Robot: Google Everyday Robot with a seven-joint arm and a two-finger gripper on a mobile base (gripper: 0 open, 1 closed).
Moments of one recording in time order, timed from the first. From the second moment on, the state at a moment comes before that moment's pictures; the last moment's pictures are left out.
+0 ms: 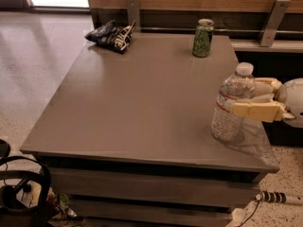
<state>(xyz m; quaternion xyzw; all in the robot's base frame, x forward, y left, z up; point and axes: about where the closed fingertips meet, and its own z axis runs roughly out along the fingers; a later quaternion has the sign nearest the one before) 0.458 -0.191 0.925 -0.42 0.63 0.36 0.55</state>
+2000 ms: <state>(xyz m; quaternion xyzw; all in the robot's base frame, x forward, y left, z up) 0.705 -0.049 0.999 -0.34 0.67 0.24 0.61</state>
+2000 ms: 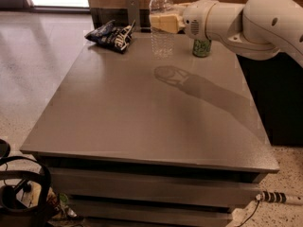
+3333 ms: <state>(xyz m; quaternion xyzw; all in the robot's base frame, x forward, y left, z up) 0.840 -0.039 0.953 -0.24 0.71 0.23 0.62</state>
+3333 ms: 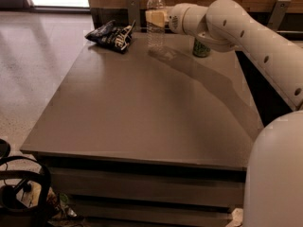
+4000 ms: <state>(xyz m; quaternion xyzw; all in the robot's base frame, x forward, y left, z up) 0.862 -0.003 0.950 -0.25 0.69 0.25 0.63</state>
